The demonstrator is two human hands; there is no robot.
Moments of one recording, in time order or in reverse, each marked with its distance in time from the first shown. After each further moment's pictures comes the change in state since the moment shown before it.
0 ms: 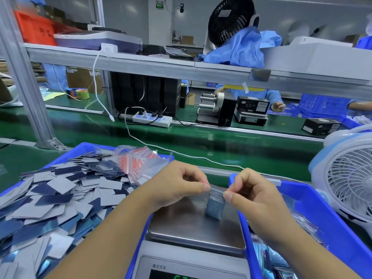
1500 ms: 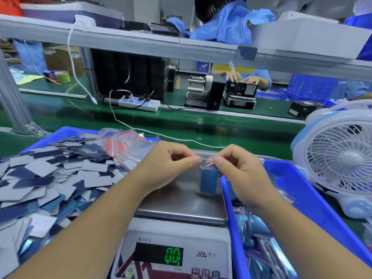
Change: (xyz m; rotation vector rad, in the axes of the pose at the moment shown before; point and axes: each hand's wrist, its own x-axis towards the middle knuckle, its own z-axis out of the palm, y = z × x) left_hand 0.004 -0.010 0.014 0.160 0.156 0.166; right_hand 0.009 0.003 -0.007 -0.132 0.041 -0.012
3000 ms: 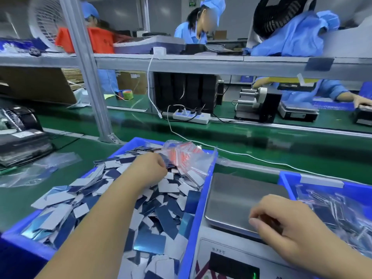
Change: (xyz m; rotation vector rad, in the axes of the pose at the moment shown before) left_hand -0.053 -0.024 -0.154 0.808 0.201 -0.717; right_hand -0.034 -0.024 0.040 -0.547 -0.325 -0.429
